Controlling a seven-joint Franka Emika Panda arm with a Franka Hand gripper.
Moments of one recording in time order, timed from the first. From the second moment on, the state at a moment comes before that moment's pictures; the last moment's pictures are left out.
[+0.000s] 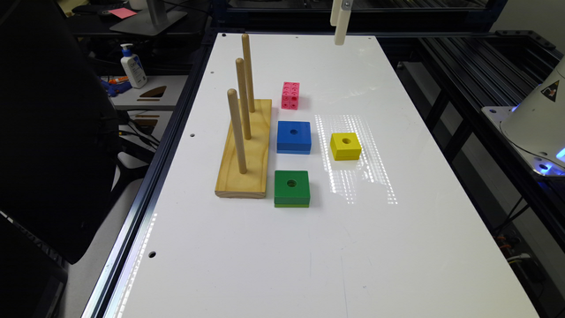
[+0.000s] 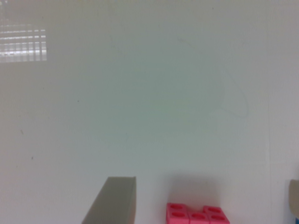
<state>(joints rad) -0.31 -0.11 0.00 -2.48 -0.01 2.41 0.50</state>
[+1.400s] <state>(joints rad) -0.31 0.05 0.03 -2.31 -0.01 2.41 0.51</state>
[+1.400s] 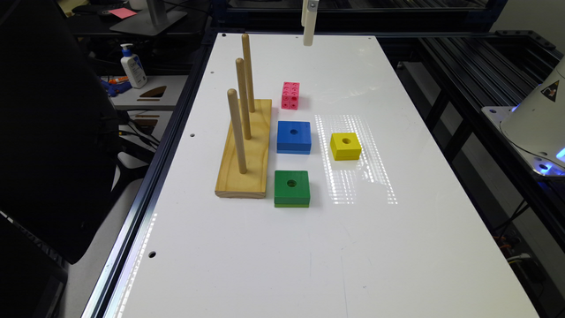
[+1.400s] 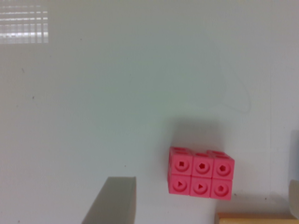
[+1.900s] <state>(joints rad) -0.31 0.05 0.03 -2.30 -0.01 2.41 0.51</state>
